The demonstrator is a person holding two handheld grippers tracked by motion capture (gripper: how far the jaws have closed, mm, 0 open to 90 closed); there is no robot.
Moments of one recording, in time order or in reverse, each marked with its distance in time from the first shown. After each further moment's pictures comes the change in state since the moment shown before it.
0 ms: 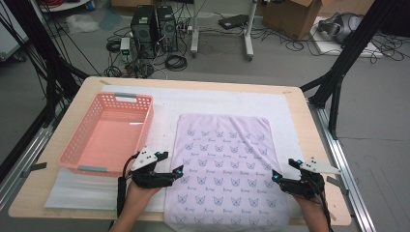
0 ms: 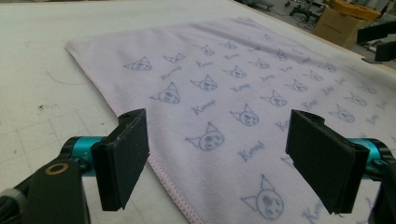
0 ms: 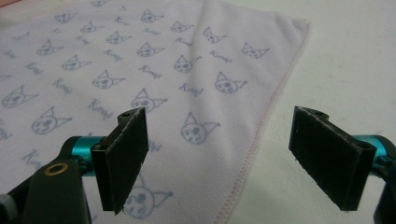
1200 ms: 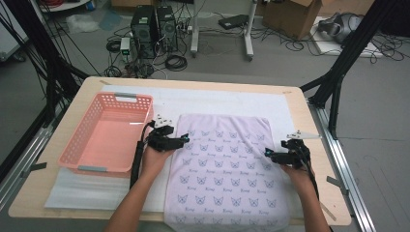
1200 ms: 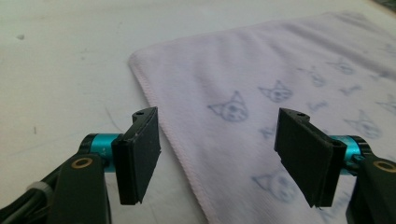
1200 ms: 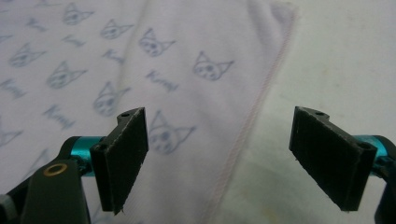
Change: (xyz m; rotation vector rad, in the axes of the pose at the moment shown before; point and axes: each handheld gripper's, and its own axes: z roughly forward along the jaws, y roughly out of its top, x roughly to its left) left arm 0.061 0.048 0.092 0.163 0.219 -0.095; right arm -0.046 0.041 0.078 0.162 -0.035 0.076
